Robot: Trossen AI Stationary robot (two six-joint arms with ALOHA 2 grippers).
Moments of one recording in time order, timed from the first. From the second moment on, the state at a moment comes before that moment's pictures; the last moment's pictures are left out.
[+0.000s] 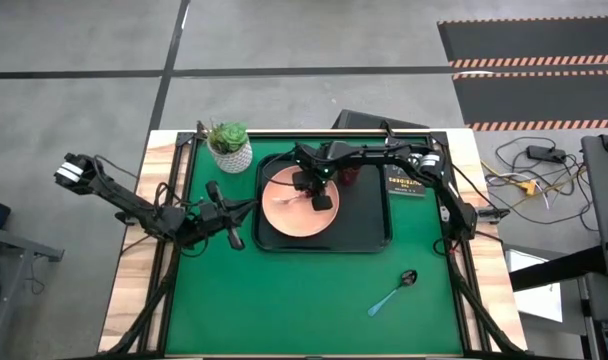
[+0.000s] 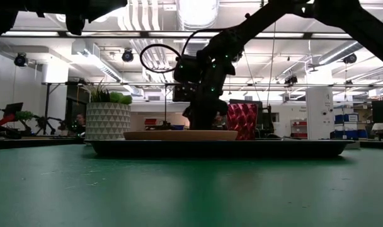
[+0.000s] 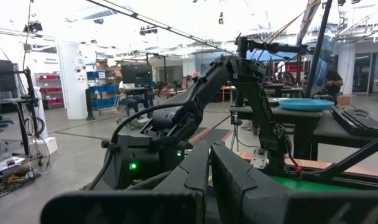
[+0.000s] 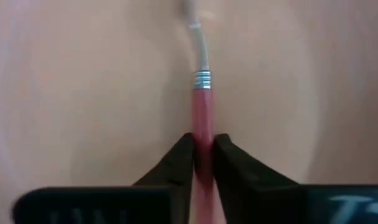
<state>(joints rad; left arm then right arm) -0.44 0.99 0.32 1.01 -0.86 0.24 -0.35 2.22 1.70 -0.72 -0.27 -0.58</state>
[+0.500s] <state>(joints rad) -0.44 0.99 0.32 1.01 -0.86 0.24 -0.33 2.02 1.71 -0.80 -0.26 -0.47</state>
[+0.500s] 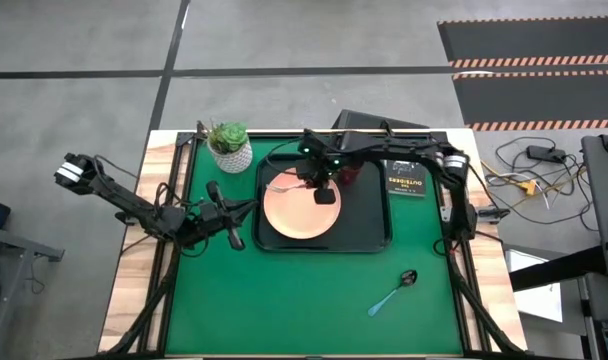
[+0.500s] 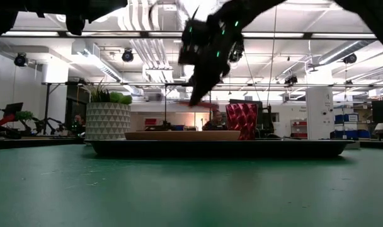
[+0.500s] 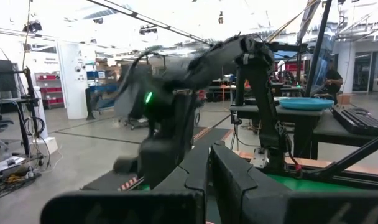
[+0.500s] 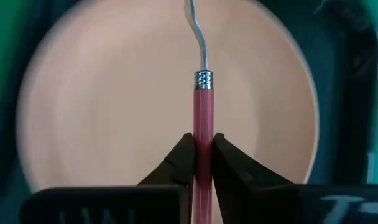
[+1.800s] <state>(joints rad) -0.44 0.99 0.32 1.01 -0.86 0.24 0.00 1.24 0.97 -1.09 0.11 0.59</state>
